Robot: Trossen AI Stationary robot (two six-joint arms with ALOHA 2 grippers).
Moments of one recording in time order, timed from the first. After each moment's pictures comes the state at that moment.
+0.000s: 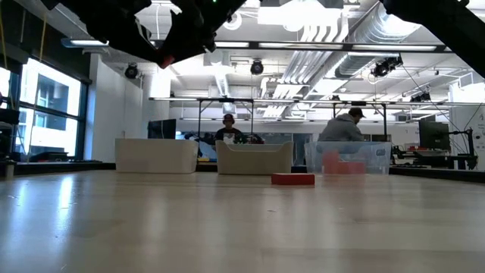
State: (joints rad) left arm 0.38 0.84 0.72 -0.44 -0.04 0.33; right arm -0.11 2.27 2.34 -0.77 0.03 -0.19
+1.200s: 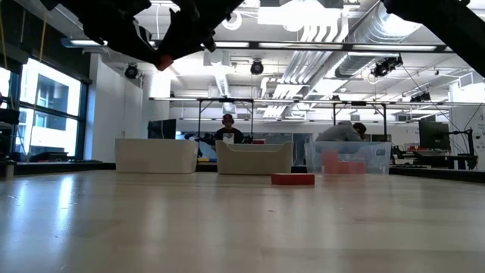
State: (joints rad) left arm 0.38 0.84 0.72 -0.45 -0.03 0.34; right arm -0.10 2.27 2.34 -0.76 0.03 -0.11
